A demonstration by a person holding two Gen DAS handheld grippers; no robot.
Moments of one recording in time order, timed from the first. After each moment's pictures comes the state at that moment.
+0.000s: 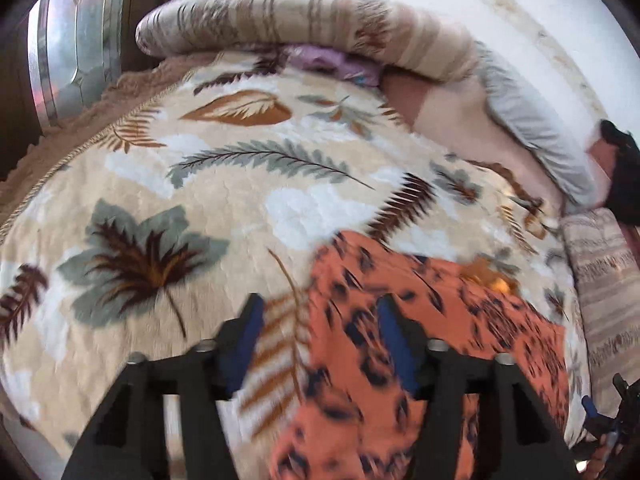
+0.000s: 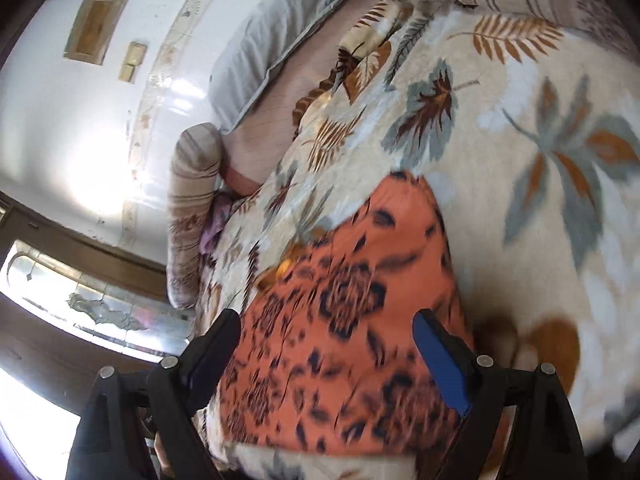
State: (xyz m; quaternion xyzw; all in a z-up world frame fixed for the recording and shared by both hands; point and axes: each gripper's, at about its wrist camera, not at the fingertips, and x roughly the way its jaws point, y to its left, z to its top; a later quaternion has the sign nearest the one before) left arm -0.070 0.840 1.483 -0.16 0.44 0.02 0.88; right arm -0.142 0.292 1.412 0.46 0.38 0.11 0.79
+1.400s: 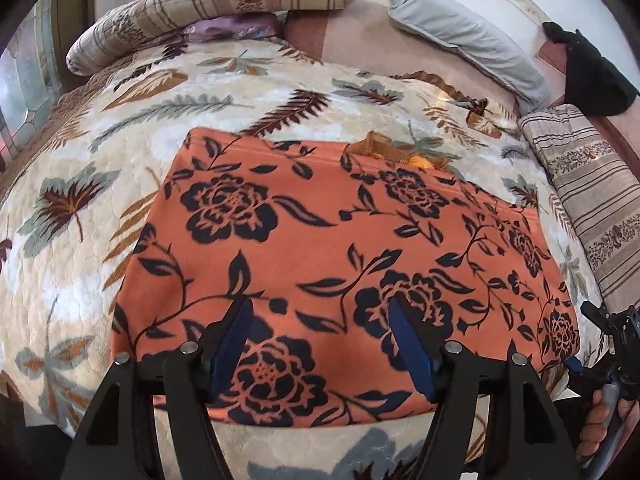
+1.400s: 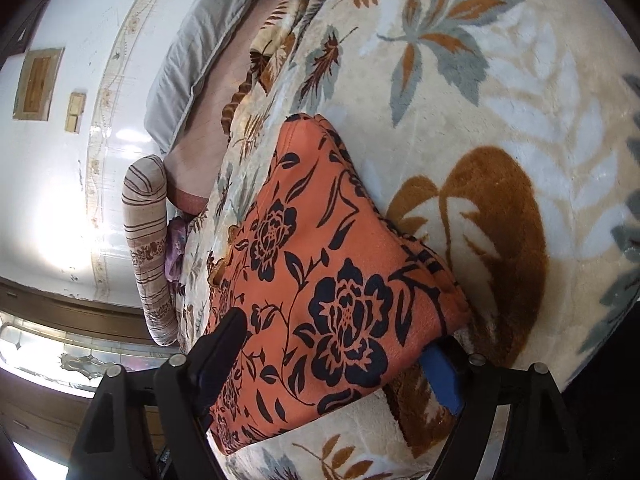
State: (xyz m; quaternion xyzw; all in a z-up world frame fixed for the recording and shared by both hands) left arm -0.106 0.712 1.457 -0.06 0.48 -0.04 0.87; right arm -0.190 0.308 1.358 0.53 0.39 0.01 0.75
